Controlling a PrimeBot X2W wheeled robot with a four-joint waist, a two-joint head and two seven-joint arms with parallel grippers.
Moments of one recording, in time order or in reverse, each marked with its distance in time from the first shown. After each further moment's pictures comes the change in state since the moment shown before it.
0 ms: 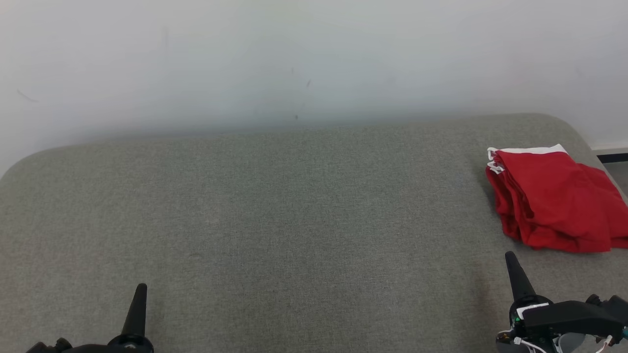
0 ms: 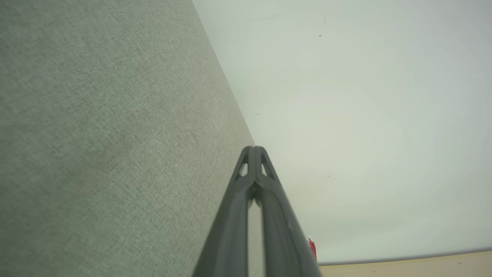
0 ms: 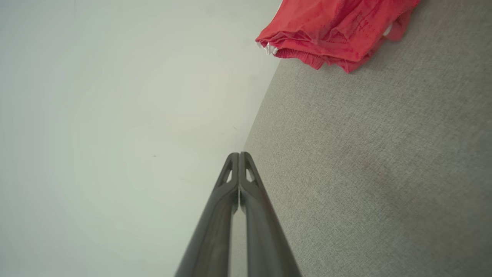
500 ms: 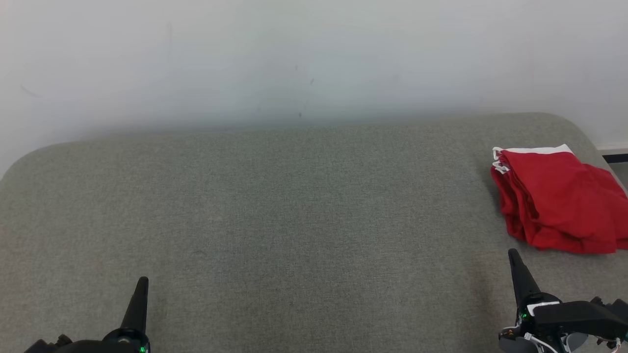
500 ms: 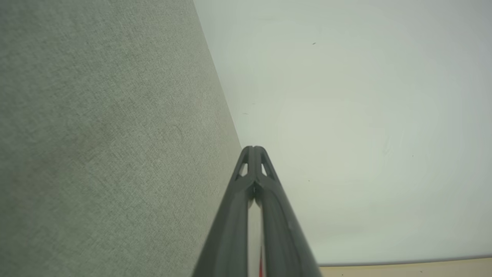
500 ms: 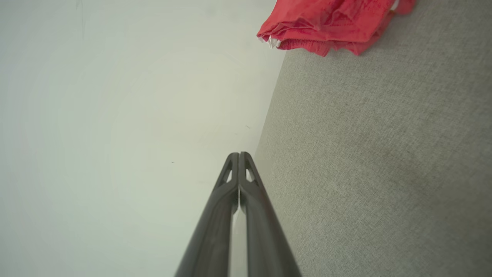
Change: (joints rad) left arm -0.014 0.001 -0.001 -0.005 -0.121 -0.002 0.031; right arm 0.004 0.006 -0.016 -0.023 0.121 0.000 0.025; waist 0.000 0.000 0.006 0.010
